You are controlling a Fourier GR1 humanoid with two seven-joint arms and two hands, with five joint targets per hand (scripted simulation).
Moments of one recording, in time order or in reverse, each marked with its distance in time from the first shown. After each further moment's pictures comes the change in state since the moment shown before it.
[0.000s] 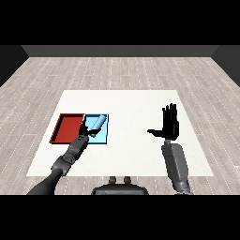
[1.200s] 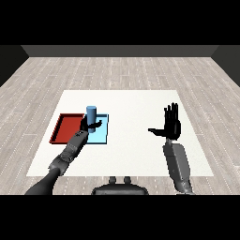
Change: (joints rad) left arm -0.006 0.036 -0.033 -0.151 0.045 -0.109 0.057; right arm 0.001 -0.027 0.005 -0.007 0.018 -0.054 0.027
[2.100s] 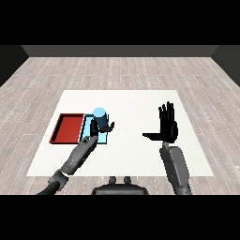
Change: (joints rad) left arm 0.261 -0.034 -0.156 -0.693 0.071 0.071 -0.148; right arm 0.038 0.016 0.116 -0.183 0.023 -0.052 0.049
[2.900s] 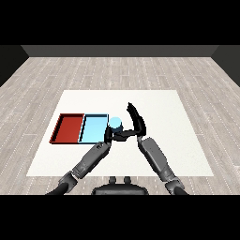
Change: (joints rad) left arm 0.013 -0.146 -0.154 0.000 0.048 -0.005 -0.053; right arm -0.251 0.113 0.249 0.359 0.193 -0.128 0.023
